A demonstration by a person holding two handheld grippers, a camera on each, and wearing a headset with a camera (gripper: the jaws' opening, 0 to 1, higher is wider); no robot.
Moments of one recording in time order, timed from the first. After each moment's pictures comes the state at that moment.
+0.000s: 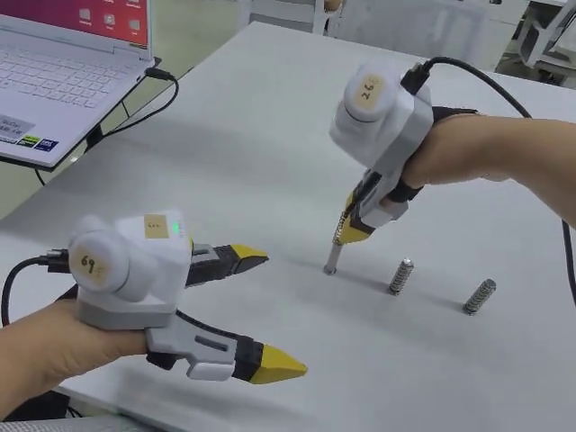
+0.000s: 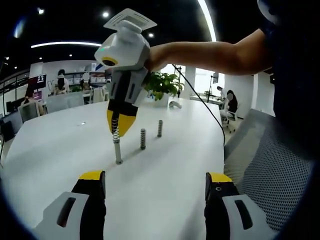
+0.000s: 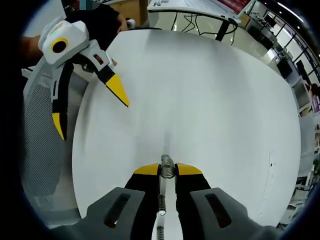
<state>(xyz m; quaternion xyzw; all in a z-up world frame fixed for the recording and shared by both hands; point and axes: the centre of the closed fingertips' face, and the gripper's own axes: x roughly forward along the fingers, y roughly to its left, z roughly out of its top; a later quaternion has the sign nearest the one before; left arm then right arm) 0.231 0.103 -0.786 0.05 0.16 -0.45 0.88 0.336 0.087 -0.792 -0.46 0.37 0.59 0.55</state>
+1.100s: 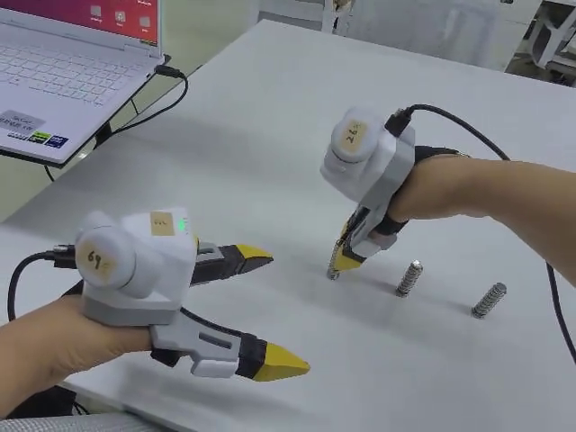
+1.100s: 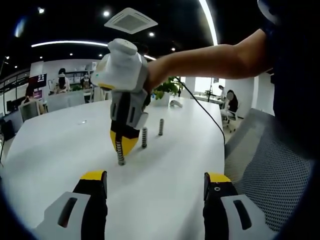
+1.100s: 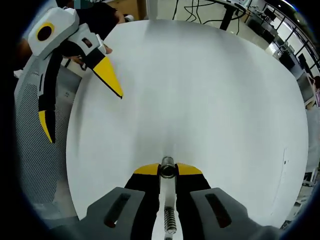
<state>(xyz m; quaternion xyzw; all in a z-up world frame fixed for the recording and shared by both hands) 0.230 0.107 -0.787 0.05 0.16 -0.45 0.88 0.332 0.094 -0.838 -0.45 0.40 0.59 0.54</state>
